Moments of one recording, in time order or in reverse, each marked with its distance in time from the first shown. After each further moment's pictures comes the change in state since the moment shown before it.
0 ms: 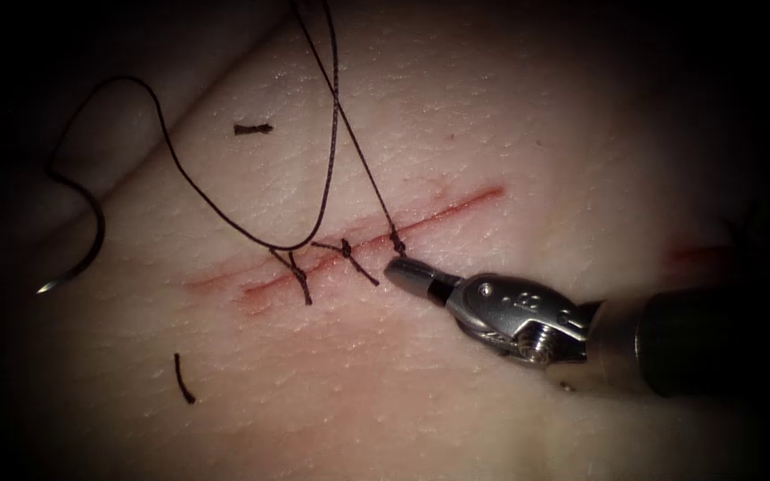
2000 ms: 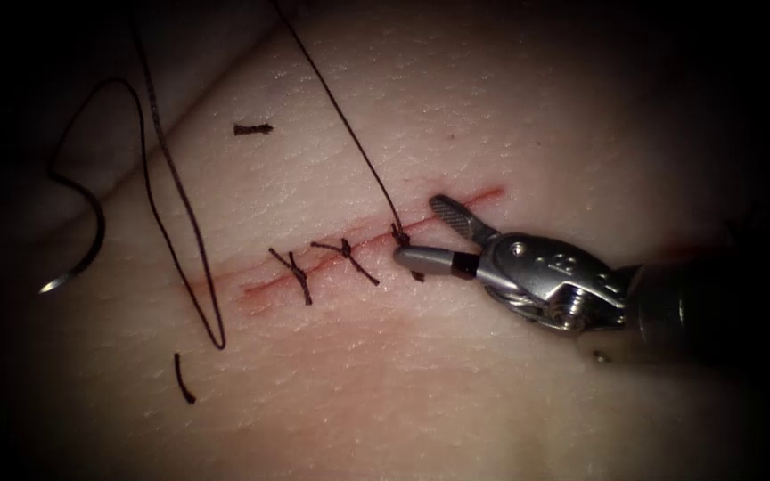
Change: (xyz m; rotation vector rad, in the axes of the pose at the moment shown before) right arm 0.006 0.003 0.000 0.046 -0.064 0.027; left arm 0.018 0.014 -0.011 -0.271 0.318 -0.190
